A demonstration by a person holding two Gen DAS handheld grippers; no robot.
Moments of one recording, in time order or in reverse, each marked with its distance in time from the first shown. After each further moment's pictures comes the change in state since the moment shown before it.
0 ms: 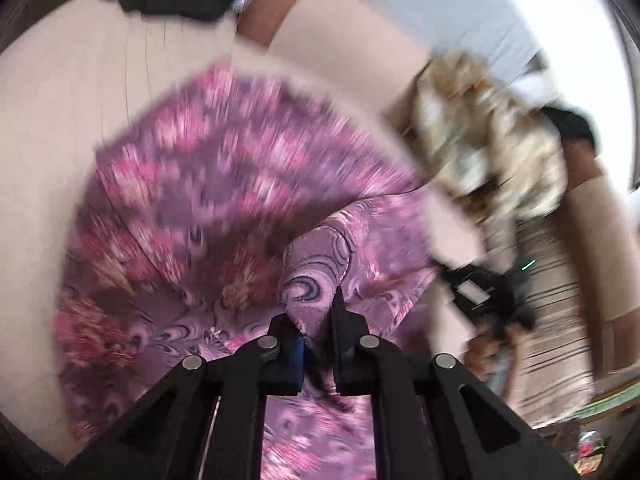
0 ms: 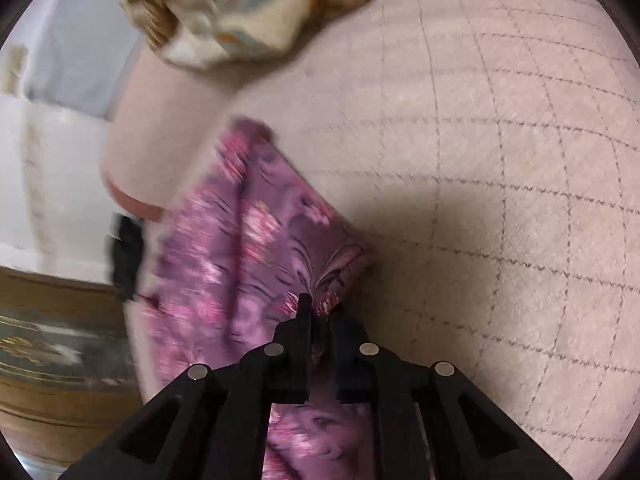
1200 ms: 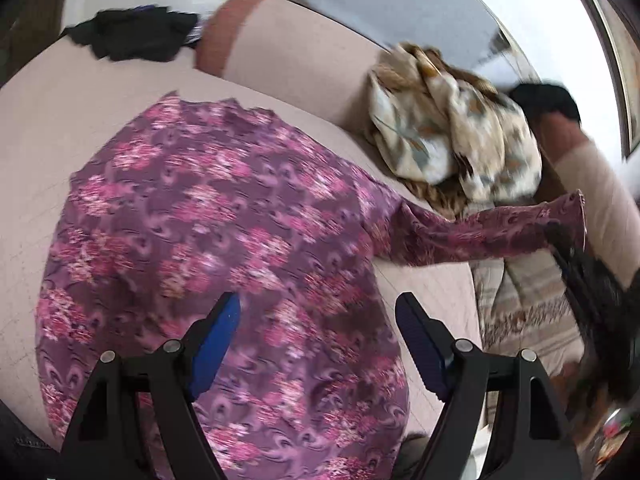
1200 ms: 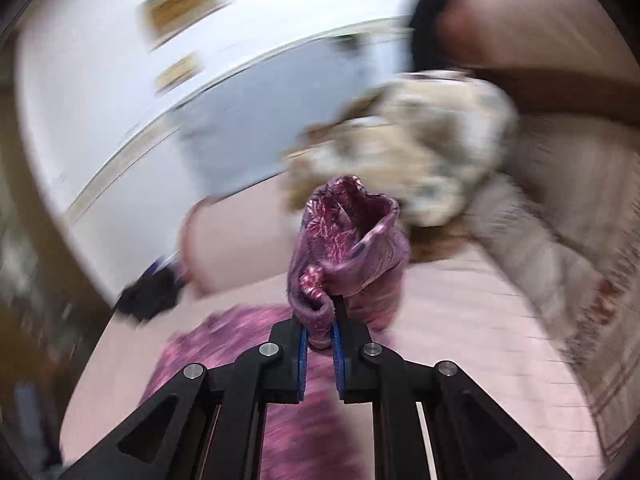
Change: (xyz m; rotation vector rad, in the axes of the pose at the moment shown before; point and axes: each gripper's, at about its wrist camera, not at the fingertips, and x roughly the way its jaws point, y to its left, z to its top) left arm 0.012 -0.060 -0.028 0.081 -0.037 0.047; right arm -0.230 0.118 -0.093 -0.604 -0.536 -0.085
